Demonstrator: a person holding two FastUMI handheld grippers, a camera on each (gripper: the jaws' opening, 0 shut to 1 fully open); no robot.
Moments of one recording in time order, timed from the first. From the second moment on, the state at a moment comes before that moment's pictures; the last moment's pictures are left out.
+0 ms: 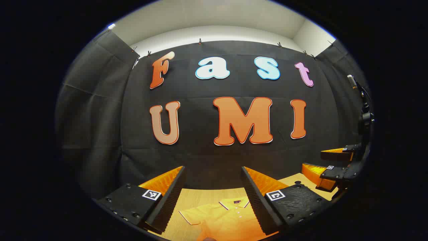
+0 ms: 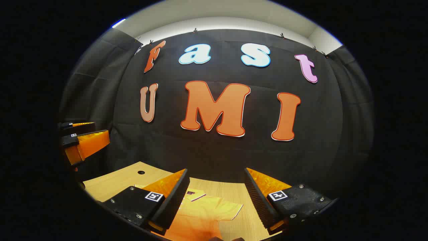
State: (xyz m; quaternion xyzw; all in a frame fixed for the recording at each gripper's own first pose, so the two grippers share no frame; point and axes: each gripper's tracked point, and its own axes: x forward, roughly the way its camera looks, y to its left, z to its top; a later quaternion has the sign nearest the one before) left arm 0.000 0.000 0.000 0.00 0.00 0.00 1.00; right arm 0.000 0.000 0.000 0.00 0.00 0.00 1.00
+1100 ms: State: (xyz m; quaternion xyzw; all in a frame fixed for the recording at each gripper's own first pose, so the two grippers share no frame) left arm 0.002 -0.001 0.007 0.01 -0.02 0.01 1.00; right arm 0.023 -0.004 -0.008 0.00 0.00 0.01 1.00
